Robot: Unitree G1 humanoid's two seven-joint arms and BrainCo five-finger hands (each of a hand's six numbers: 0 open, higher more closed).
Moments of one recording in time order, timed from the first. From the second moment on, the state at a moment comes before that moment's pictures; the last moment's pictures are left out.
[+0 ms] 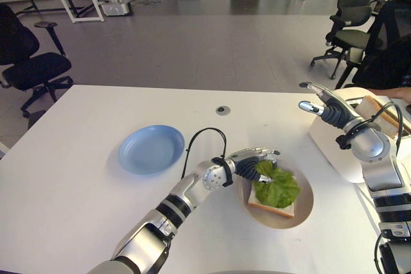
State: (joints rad) left arm -0.50 0.15 -0.53 0.43 0.49 -0.36 -0.26; right arm -0.39 -0.64 0.03 0.11 -0.33 -0.08 0.27
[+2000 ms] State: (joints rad) left arm -0.43 0.16 -0.14 0.29 0.10 -0.38 -0.23; right arm -0.31 -0.71 0.09 -0.16 0.21 0.20 0.78
